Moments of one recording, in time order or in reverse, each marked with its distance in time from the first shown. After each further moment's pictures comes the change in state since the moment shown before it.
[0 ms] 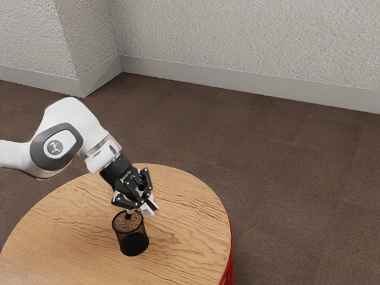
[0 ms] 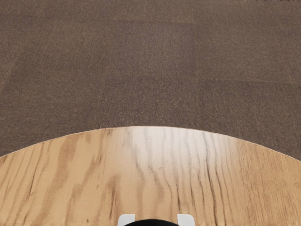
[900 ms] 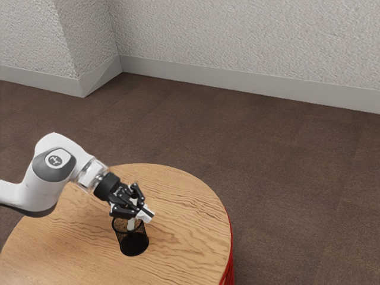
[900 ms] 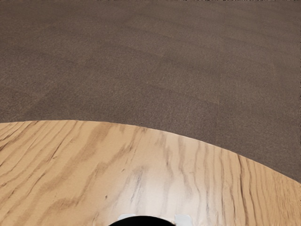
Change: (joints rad) arm -0.080 0.080 0.302 -0.028 -0.347 0.132 0.282
